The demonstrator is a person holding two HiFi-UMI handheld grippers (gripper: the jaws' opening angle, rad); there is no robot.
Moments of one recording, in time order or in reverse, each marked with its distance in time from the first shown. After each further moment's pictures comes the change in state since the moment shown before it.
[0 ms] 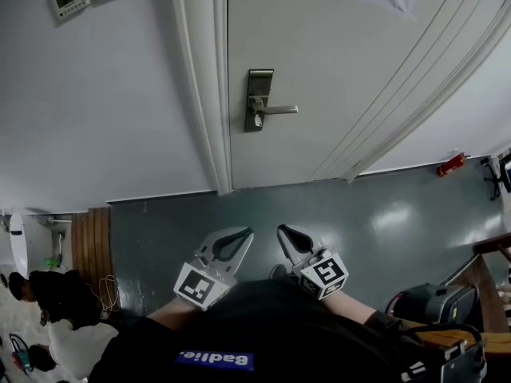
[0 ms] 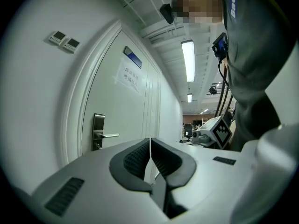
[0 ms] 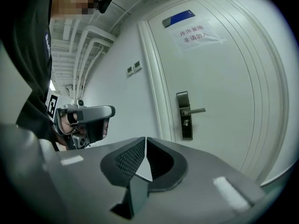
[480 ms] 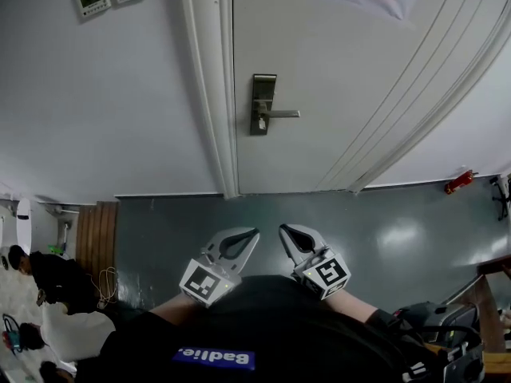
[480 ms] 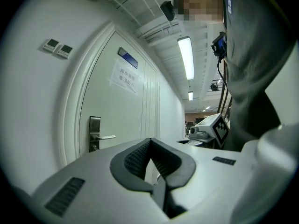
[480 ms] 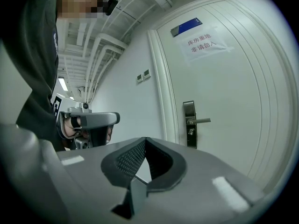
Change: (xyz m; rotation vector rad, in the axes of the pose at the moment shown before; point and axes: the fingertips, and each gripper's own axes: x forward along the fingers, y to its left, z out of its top) left arm 0.014 -0.043 0.007 0.039 0.003 0.032; right arm -0.033 0.001 0.022 -0.061 -0.071 0.104
